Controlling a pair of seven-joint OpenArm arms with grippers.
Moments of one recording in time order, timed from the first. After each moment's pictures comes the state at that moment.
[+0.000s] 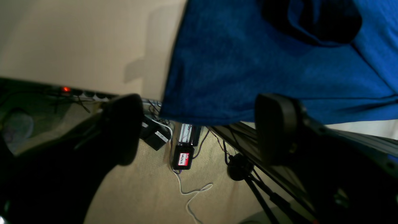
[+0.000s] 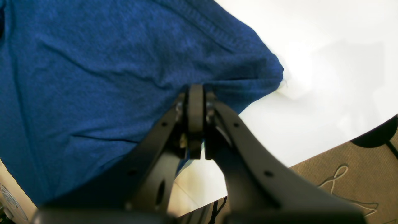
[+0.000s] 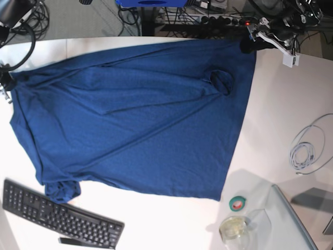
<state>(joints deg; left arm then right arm) 24.3 -3.0 -45.8 85.1 -33.6 -40.8 59.4 -4.5 8.7 50.2 81.4 27.8 4.3 -66.7</state>
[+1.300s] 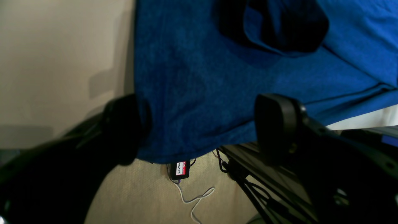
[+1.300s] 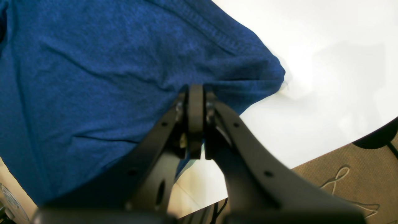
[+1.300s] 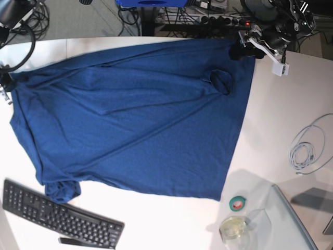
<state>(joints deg) 21.9 -3.7 -40.2 82.0 -31.5 -41.9 56.5 -4.2 8.6 50.3 81.4 27.8 4.3 -66.8</state>
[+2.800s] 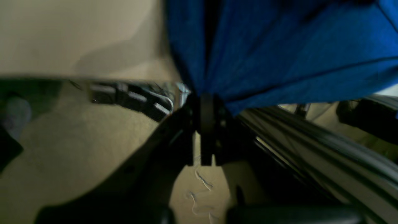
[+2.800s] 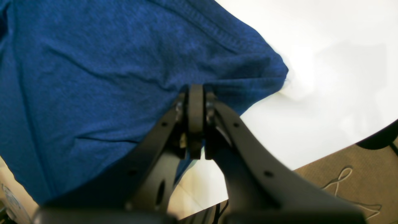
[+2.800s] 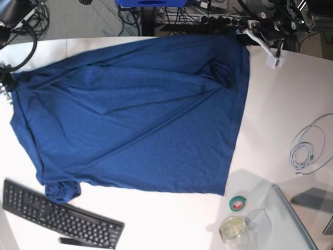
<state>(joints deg) 22.8 -2.2 -40.3 87.0 -28.6 -41.2 65.1 -4.3 7.6 50.2 81.5 27.8 4.3 -66.6</state>
